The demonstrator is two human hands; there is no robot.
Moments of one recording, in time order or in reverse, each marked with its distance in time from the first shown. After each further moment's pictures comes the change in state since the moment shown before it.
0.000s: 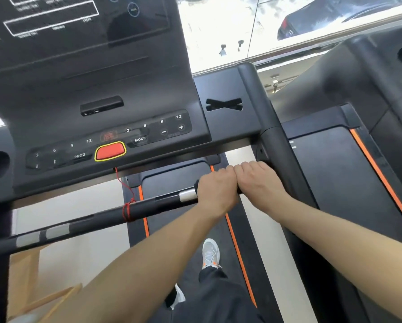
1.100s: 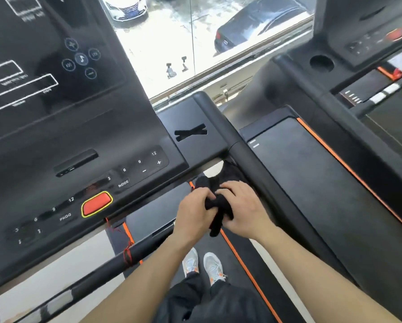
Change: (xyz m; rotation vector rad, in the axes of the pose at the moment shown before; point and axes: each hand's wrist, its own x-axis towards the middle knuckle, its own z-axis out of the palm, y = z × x) left_hand -0.021 -0.046 -0.048 -0.700 -0.080 0.057; right_hand -0.037 -0.038 -0.046 0.638 0.065 0.421
